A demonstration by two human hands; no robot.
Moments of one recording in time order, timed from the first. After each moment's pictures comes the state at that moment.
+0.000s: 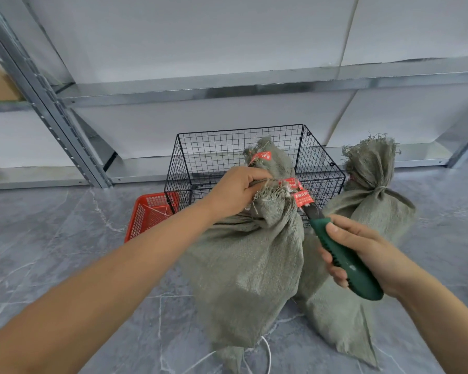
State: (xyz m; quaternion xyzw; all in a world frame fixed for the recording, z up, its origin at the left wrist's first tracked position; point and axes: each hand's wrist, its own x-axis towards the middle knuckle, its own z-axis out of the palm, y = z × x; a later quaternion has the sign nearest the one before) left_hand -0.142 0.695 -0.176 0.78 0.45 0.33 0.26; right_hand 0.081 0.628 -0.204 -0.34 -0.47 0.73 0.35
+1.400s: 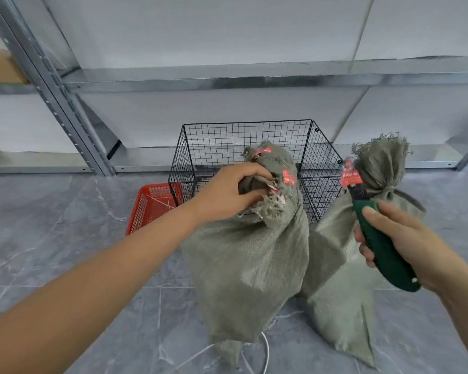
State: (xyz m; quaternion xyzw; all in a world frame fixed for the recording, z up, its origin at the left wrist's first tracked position) left_hand -0.163 0.678 -0.179 0.78 0.48 0.33 0.24; right_hand 0.097 0.634 -0.182 -0.56 -0.48 0.56 0.38
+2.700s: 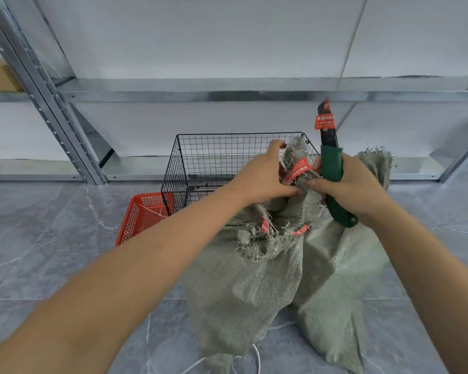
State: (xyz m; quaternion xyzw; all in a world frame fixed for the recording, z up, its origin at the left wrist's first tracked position) left_hand -0.103 0.717 -0.154 0.78 0.54 0.25 0.20; right_hand 0.060 0.699 -0.146 -0.53 -0.68 0.35 0.37
